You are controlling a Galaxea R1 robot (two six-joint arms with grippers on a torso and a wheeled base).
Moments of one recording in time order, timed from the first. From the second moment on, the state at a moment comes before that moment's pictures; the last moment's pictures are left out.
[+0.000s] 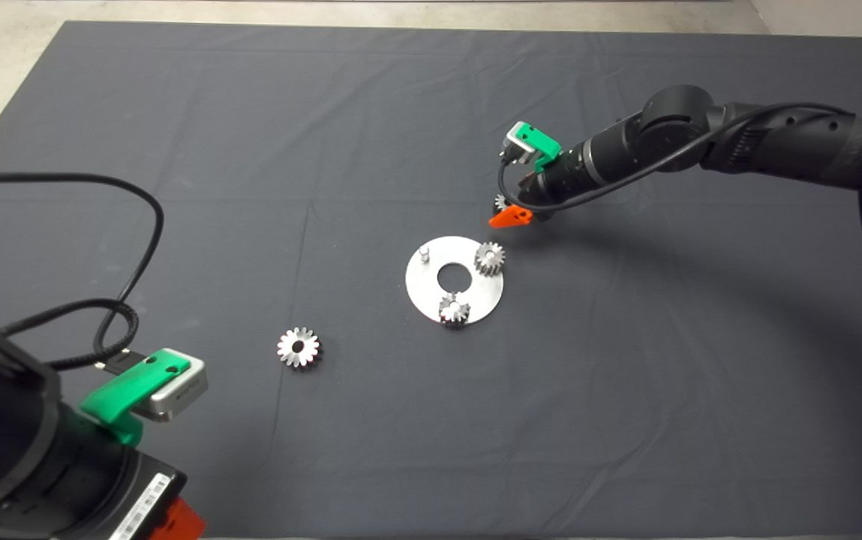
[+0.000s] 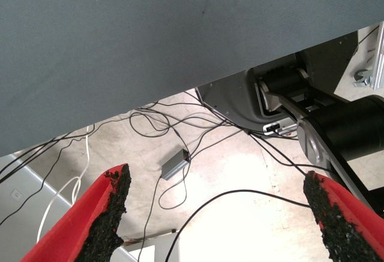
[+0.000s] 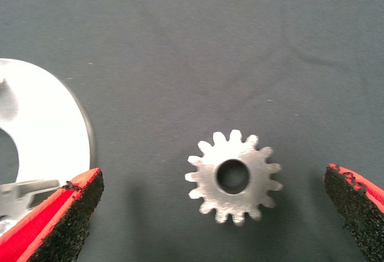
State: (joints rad) left arm -0.54 2.07 -0.32 -0.01 1.52 -1.41; right arm 0.32 2.56 -1.52 -0.30 -0.77 0.20
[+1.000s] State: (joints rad) left arm -0.54 2.06 -0.32 -0.02 1.52 -1.41; right arm 0.28 2.56 -1.54 -0.36 -0.76 0.19
